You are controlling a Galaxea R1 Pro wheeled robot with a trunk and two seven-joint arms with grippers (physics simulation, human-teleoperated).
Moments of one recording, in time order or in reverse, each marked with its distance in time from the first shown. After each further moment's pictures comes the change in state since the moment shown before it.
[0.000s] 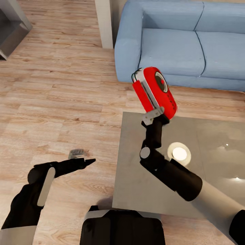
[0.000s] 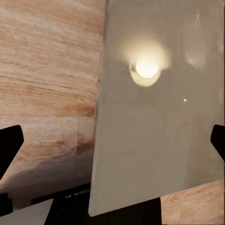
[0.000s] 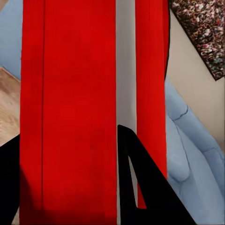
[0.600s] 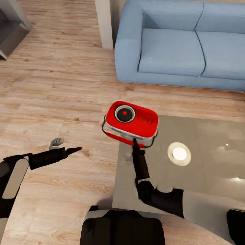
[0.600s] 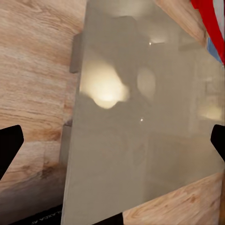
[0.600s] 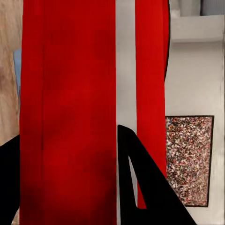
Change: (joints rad) left arm -0.054 0.239 0.040 0.008 0.420 0.048 -0.051; right arm 0.002 -0.002 0.595 0.504 0.236 0.000 -0.178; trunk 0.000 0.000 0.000
